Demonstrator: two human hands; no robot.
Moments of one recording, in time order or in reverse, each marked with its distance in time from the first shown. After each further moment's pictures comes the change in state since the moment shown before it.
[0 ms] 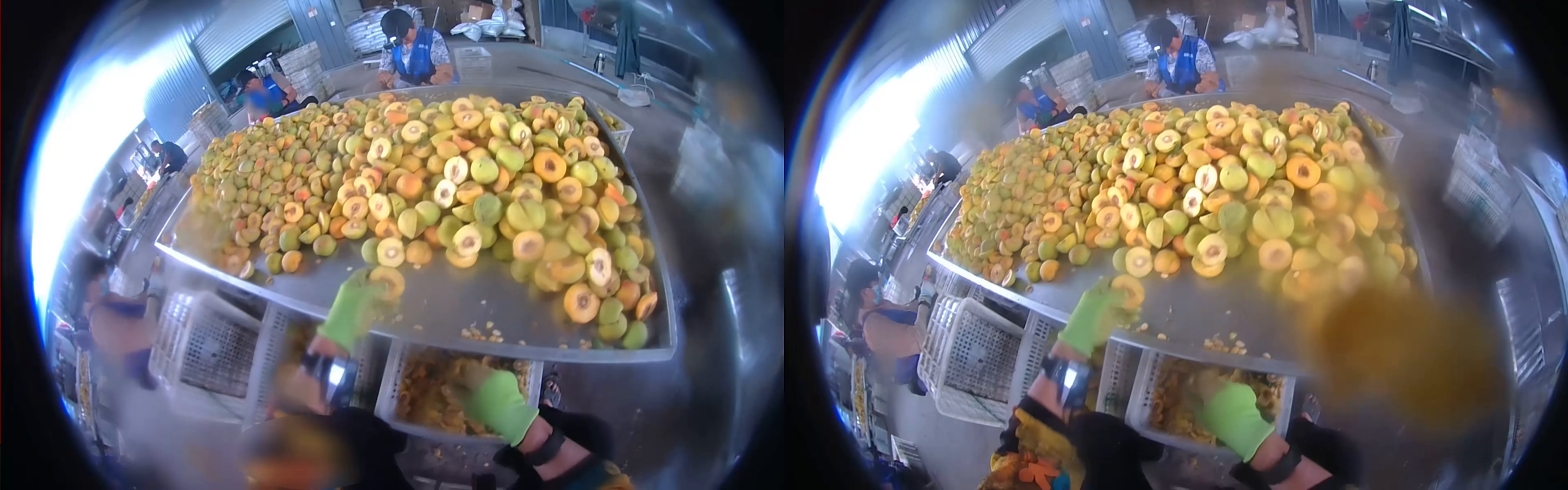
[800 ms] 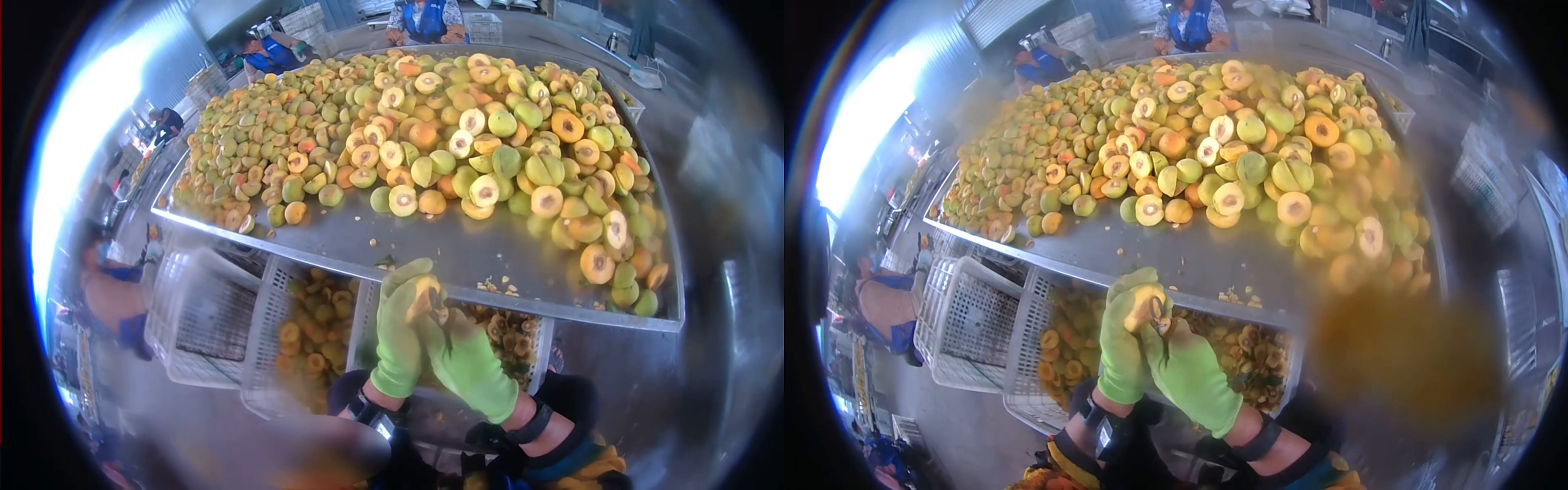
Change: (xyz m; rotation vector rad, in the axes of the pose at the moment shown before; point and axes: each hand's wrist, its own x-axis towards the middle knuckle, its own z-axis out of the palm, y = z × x) left_hand -0.105 -0.039 0.088 -0.294 0.181 0.373; right_hand 0.027 -0.081 -0.003 0.360 0.063 -0.017
